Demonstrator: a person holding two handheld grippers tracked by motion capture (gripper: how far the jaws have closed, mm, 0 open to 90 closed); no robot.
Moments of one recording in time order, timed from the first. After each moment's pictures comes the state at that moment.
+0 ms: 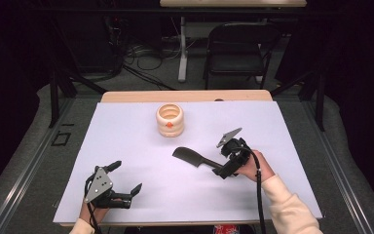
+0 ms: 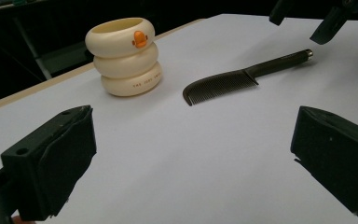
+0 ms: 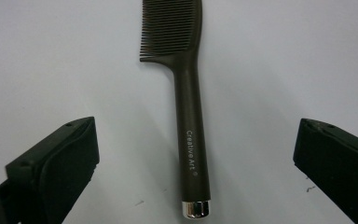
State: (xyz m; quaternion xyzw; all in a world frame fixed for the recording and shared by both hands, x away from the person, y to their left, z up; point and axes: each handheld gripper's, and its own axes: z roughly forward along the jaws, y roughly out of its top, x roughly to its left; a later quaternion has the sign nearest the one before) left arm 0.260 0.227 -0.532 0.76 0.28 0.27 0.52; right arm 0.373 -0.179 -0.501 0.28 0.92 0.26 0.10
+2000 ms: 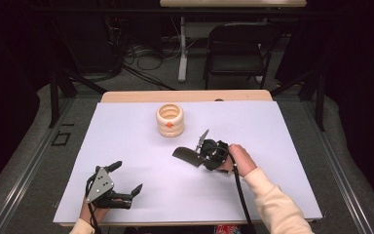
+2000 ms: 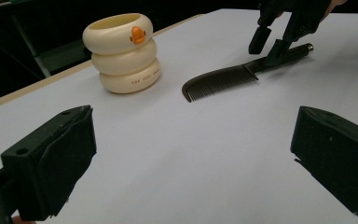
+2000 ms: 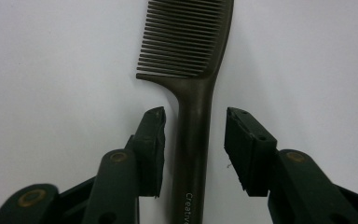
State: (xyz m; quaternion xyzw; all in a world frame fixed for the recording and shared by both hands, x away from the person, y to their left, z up) left arm 0.261 0.226 -0.532 0.77 0.27 0.27 0.51; right arm 0.393 -0.118 -0.519 0.20 0.96 0.14 0.13
